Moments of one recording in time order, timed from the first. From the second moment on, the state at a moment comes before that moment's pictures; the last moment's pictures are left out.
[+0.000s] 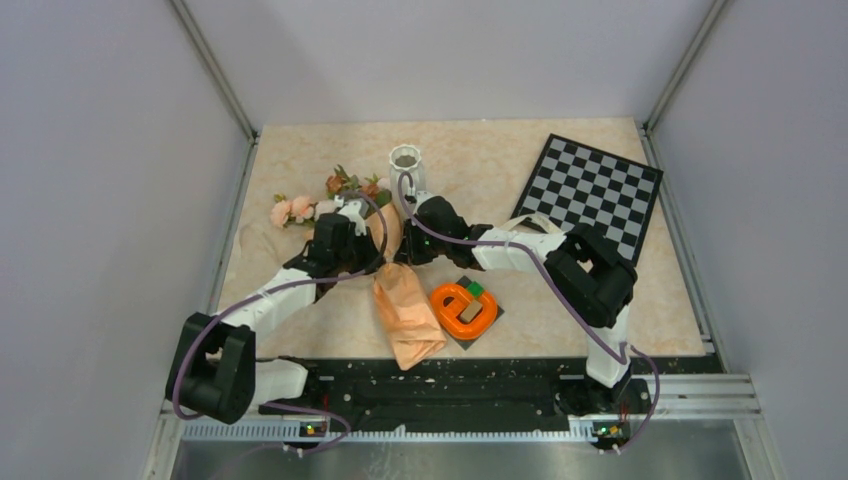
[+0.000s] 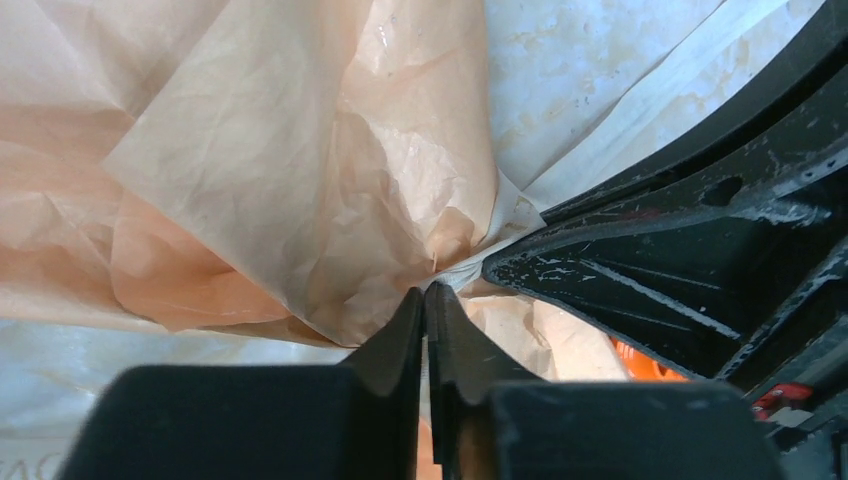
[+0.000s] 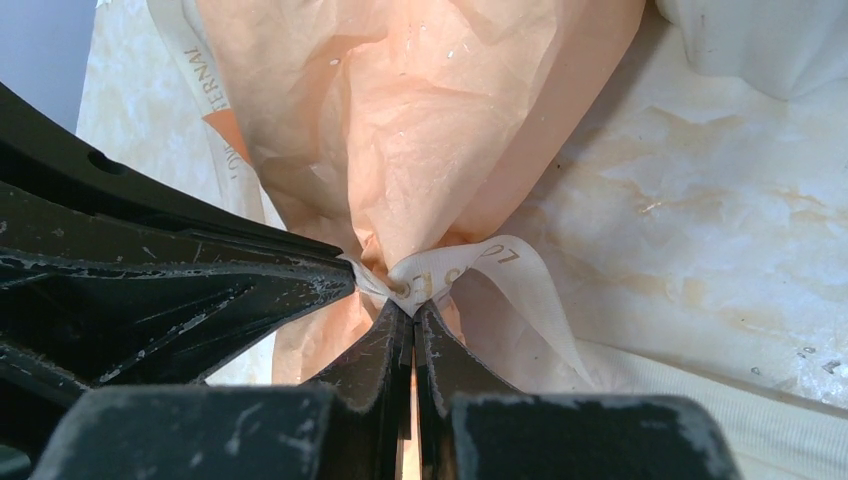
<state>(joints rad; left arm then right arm) -0.32 1.25 0.61 -0.05 0.21 -0.38 0.86 1.94 1.24 0.08 -0.18 0.59</state>
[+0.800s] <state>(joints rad) -0.33 1.03 0.57 -0.16 0.10 -0.48 0.86 1.93 1.21 0.17 -0.24 0.66</state>
